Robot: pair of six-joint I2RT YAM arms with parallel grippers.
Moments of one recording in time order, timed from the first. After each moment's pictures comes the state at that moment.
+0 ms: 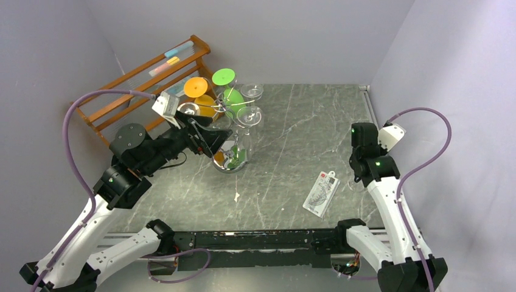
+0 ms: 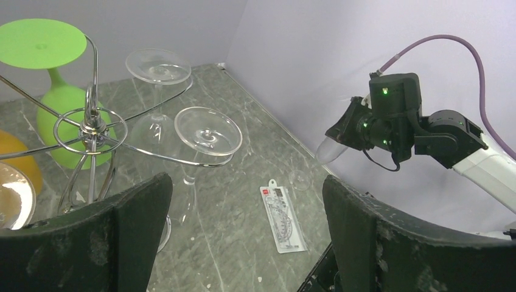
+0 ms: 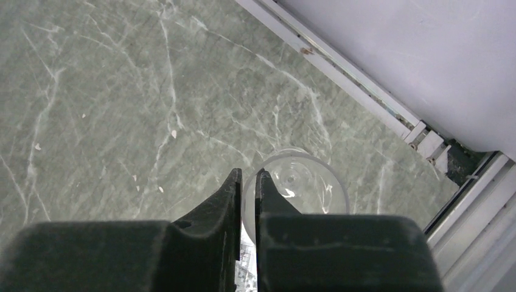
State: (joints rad) left arm -0.66 0.80 1.13 -0.25 0.15 -0.42; right arm 0.11 0.91 0.92 -0.81 0.73 0.65
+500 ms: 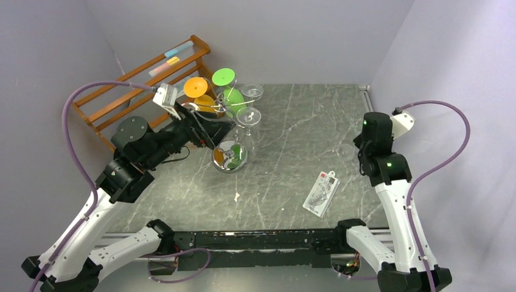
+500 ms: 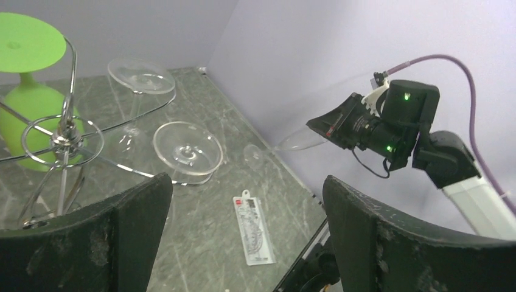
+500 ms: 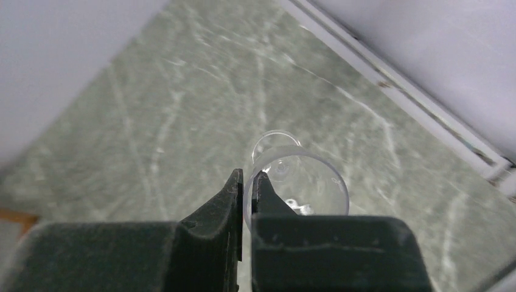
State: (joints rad) left arm -0.66 0.85 1.18 -0.24 0.15 -0.53; right arm 0.11 0.90 1.07 -0.78 0.60 0.64
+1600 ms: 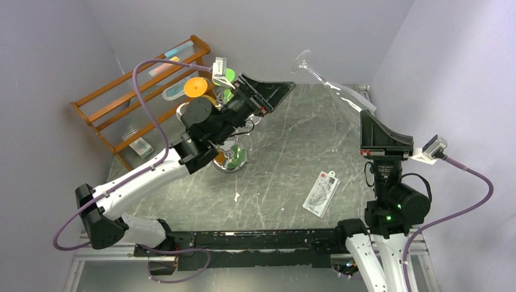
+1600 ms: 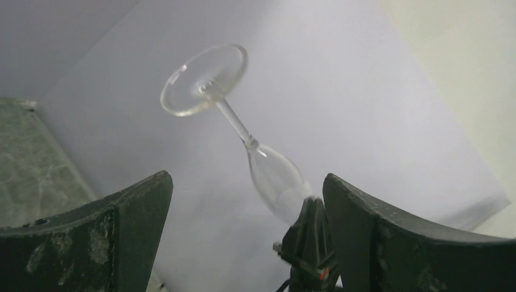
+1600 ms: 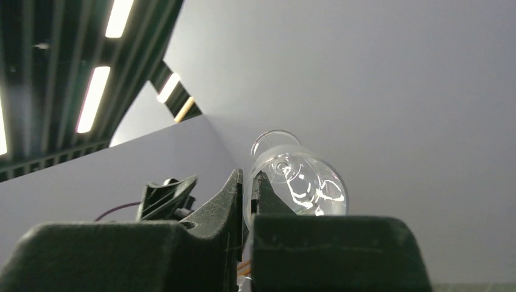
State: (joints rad) left arm -0.94 1.34 1.37 0.34 -0.06 -0.95; right arm 0.11 0.41 0.70 0.48 -0.06 0.90
